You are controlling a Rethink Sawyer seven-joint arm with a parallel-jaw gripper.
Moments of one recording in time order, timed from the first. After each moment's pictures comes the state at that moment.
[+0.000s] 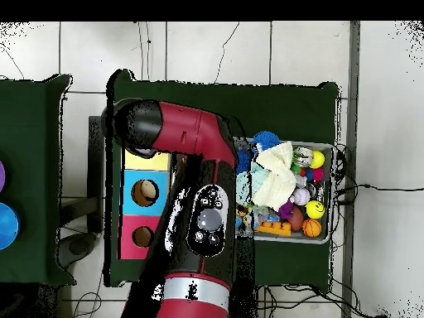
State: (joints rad) arm 0.09 -0.46 -0.23 1.18 0.29 0.85 2.05
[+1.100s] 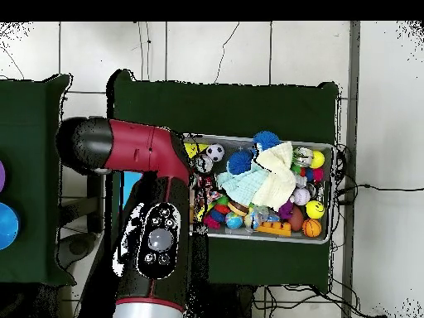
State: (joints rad) arm 0.22 -0.51 -0.23 1.27 0.37 0.85 2.05
